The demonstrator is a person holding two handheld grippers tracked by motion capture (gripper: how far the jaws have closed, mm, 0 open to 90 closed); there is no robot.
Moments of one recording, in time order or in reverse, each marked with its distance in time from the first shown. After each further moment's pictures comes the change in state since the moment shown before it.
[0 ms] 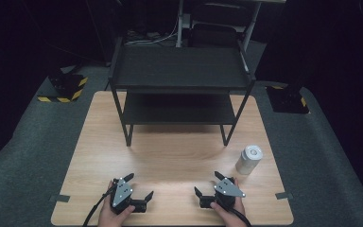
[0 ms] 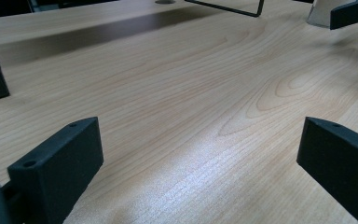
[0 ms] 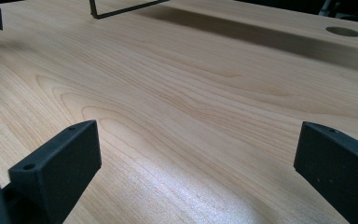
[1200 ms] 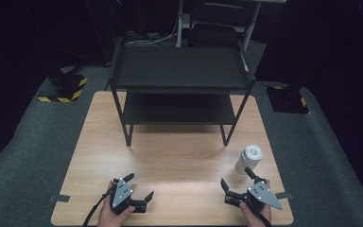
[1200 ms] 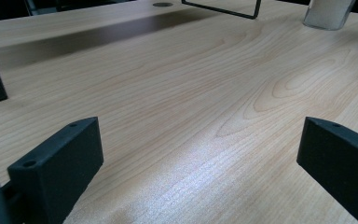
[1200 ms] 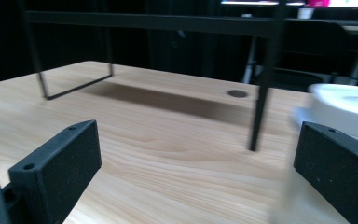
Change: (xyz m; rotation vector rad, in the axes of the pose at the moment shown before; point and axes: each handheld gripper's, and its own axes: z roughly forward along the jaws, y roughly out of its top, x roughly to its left) left arm 0.001 -0.001 -0.001 -0.006 -0.007 0.004; right arm -0.012 -0.010 -0.070 -0.236 -0.218 0.067
